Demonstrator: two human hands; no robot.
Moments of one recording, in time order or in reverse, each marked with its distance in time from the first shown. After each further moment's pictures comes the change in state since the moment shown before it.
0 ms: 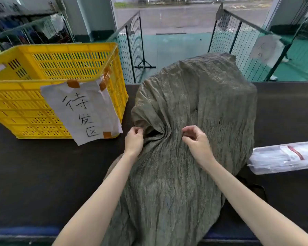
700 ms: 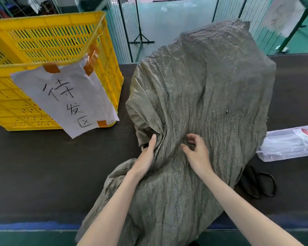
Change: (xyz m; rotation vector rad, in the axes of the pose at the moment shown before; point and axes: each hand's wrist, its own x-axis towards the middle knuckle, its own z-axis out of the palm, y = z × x) left_hand -0.044 -0.039 0.029 -0.183 -0.481 -0.318; right_hand -0.019 0.068 0.023 -0.133 0.071 0.147
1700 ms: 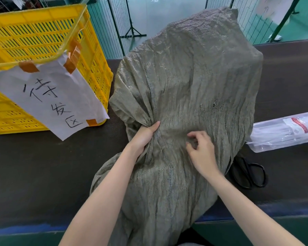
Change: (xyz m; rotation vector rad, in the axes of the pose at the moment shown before) left_hand 0.051 0.034 0.020 -0.128 -0.042 0.106; right_hand -0.011 0.006 -0.040 -0.247 0.056 -0.117
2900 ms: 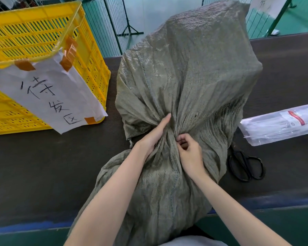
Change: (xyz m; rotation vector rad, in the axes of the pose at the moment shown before) left_hand -0.015 -0.002 0.035 -0.145 -0.198 -0.206; right_hand -0.020 -0.011 0.028 0.372 0.026 0.103
